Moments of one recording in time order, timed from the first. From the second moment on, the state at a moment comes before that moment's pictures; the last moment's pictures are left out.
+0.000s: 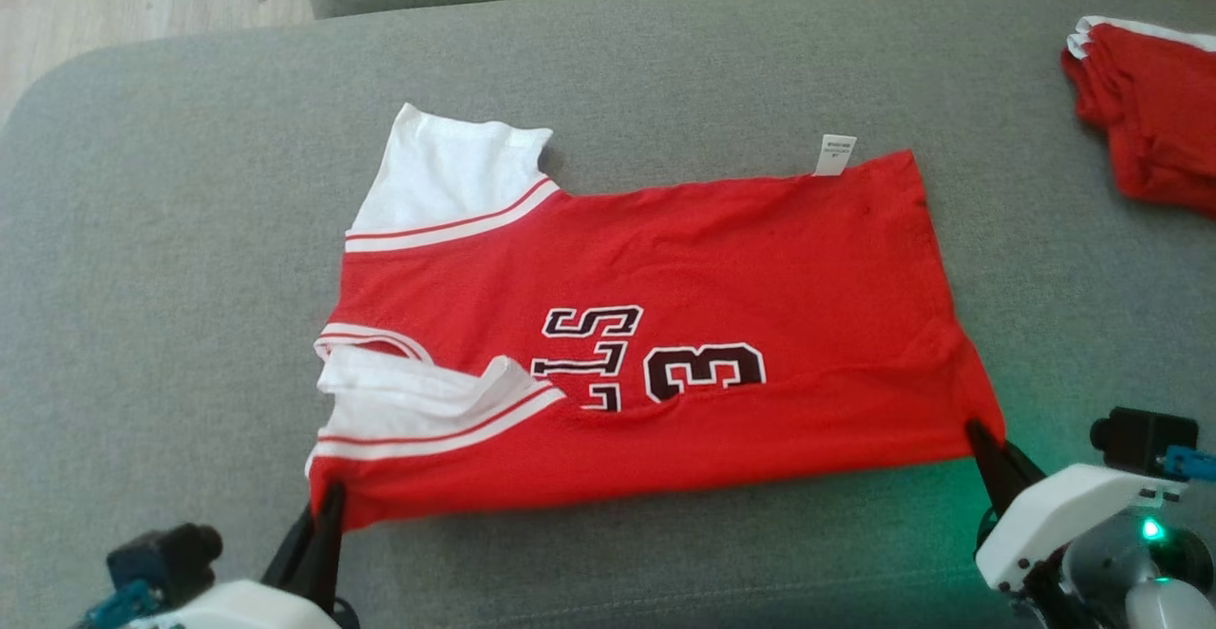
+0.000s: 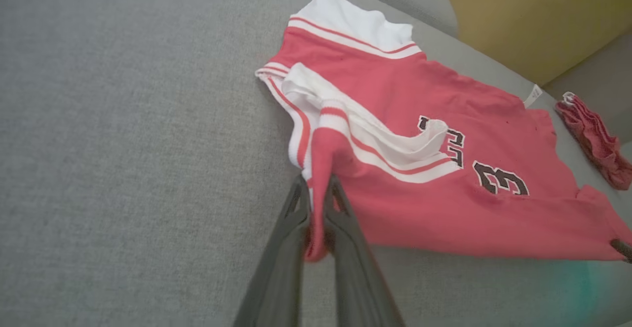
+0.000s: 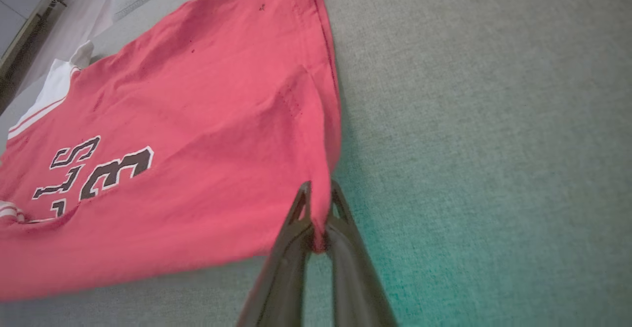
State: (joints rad) left arm 0.29 0.20 -0.16 -0.15 -0.58 0.10 0.10; right arm 0.05 -0.08 -0.08 0.13 0.40 0.13 0.40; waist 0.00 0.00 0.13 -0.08
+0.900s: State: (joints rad) left arm -0.28 0.39 -0.22 -0.04 -0.49 -0.01 0.33; right arm -0.16 -0.09 0.03 0.05 0.35 0.13 0.23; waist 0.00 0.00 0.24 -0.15
